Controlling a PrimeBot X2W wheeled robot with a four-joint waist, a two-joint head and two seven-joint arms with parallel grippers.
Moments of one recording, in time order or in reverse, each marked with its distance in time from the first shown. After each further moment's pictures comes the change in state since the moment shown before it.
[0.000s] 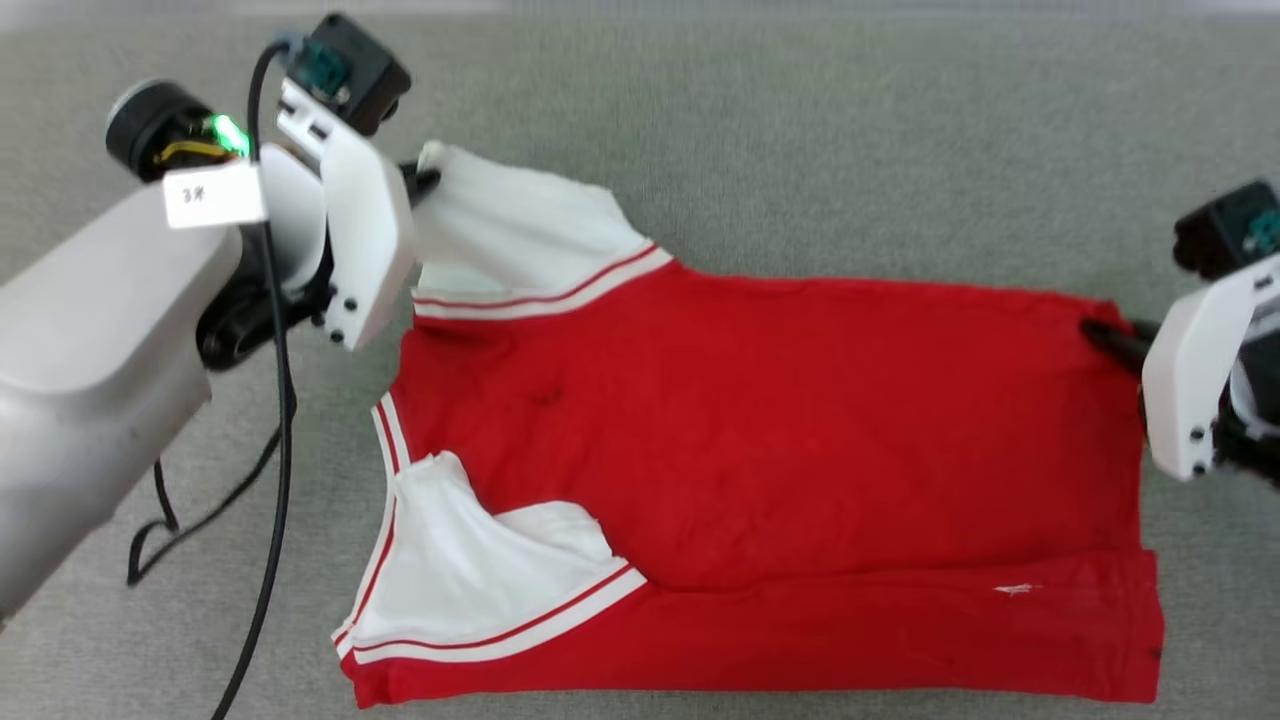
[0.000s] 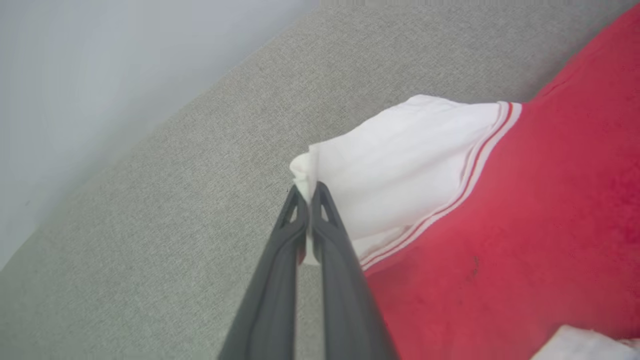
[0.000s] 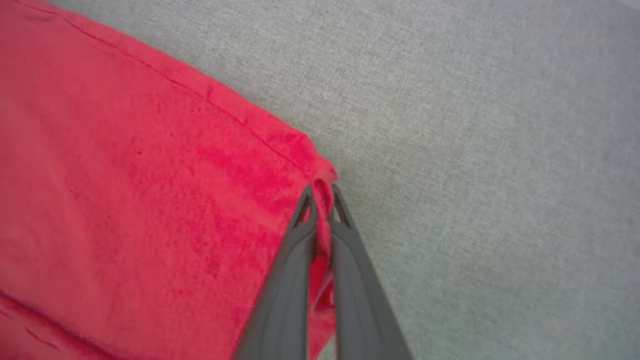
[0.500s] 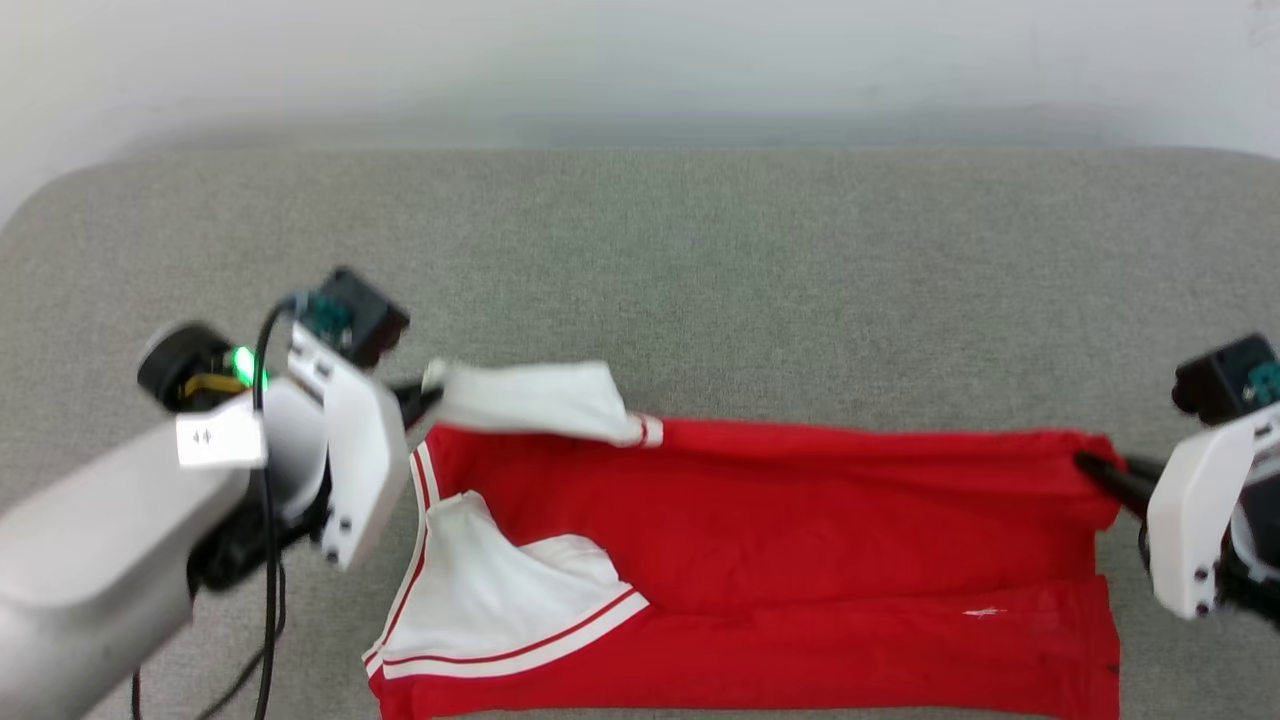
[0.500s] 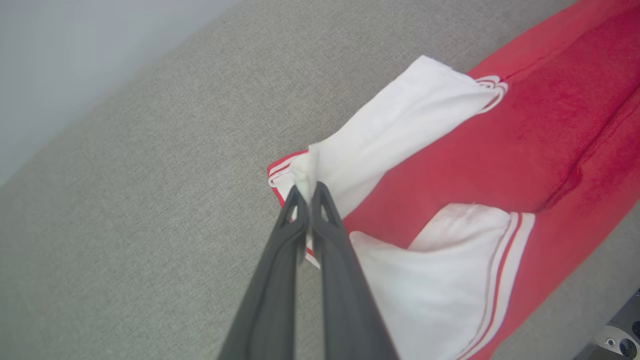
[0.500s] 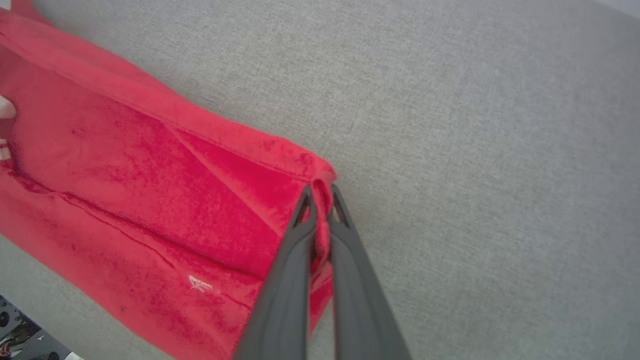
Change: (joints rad) left arm 0.280 0.165 -0.040 -0.283 -0.047 0.113 -0.054; right arm 0.281 -0.037 -0.086 -0.133 0.029 0.000 -0.057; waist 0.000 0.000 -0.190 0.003
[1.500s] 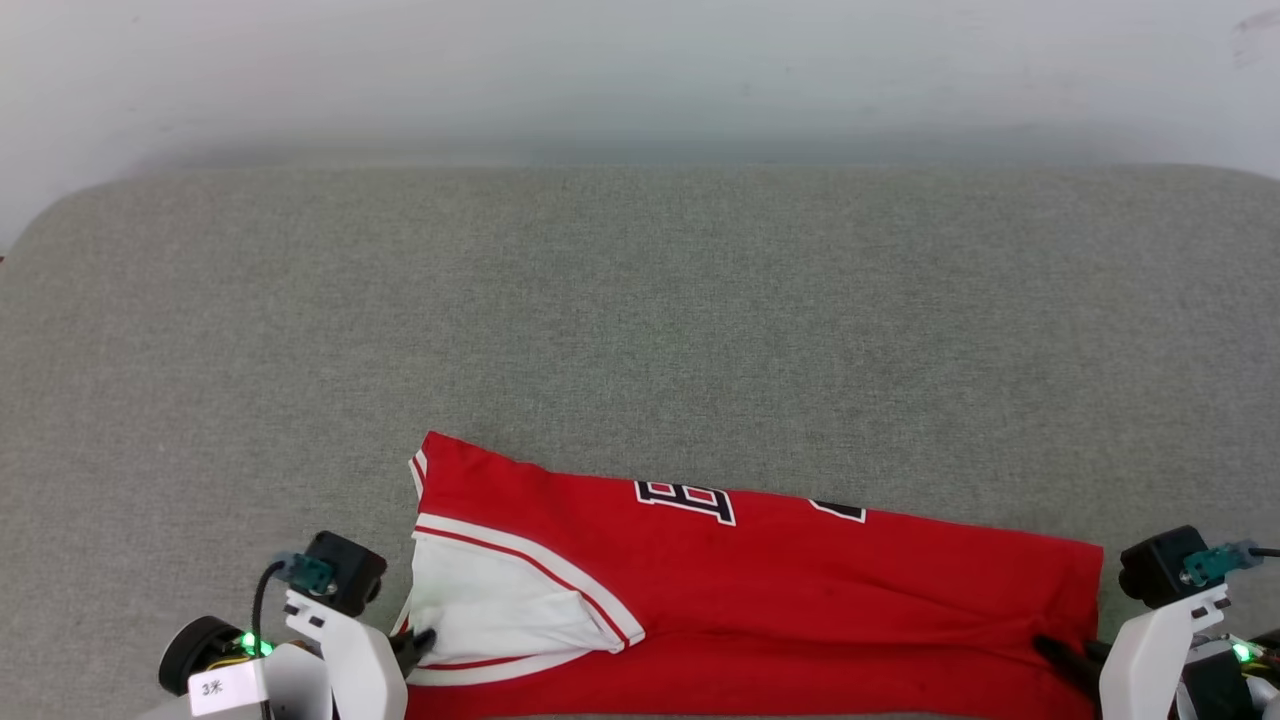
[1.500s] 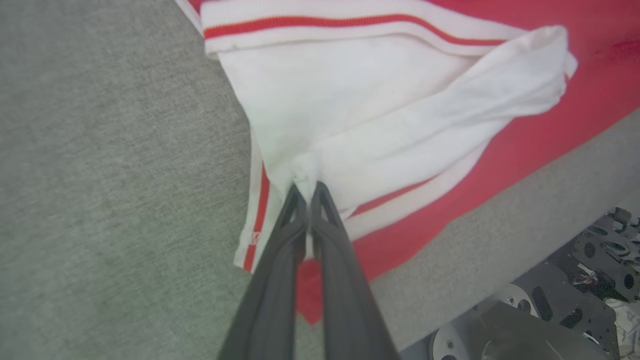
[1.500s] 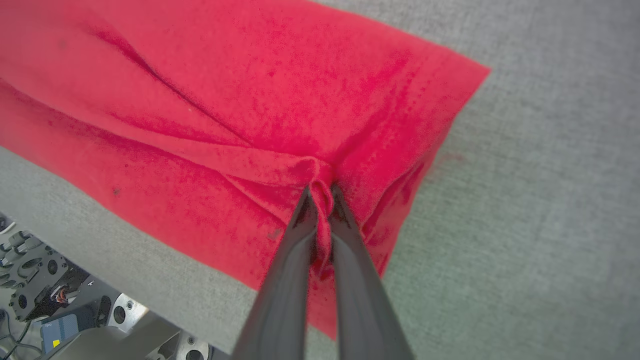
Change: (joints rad) left arm 0.427 0.016 -0.019 -0.034 -0.124 0.146 -0.159; right arm 0.306 0.108 -0.066 0.024 -0.050 0.000 -0.029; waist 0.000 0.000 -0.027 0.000
